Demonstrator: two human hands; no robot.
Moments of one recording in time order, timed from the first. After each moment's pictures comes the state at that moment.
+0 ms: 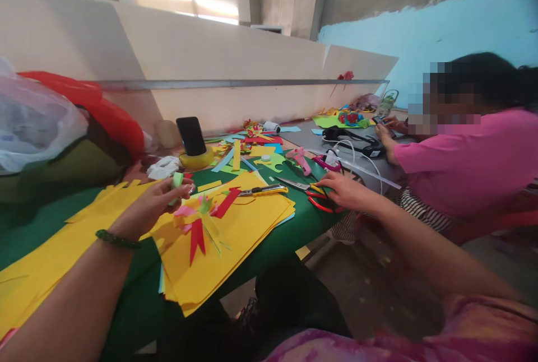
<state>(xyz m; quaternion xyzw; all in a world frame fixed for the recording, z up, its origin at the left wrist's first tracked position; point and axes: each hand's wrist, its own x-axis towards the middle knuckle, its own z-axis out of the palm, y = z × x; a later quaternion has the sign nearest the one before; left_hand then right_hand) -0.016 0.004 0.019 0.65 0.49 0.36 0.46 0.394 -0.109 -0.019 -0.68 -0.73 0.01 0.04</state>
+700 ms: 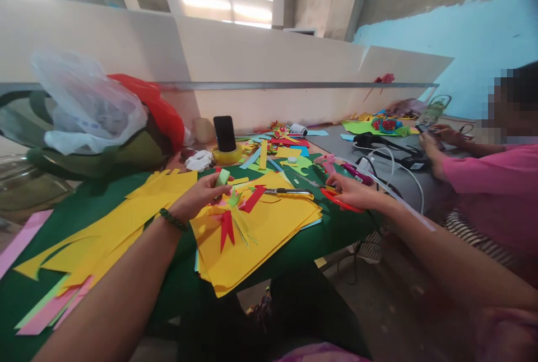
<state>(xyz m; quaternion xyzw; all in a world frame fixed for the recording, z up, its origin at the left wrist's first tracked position) -0.015 0.011 0.003 0.68 0.43 0.32 0.49 0.359 -0.067 -0.013 -0.70 -0.68 0.18 0.13</state>
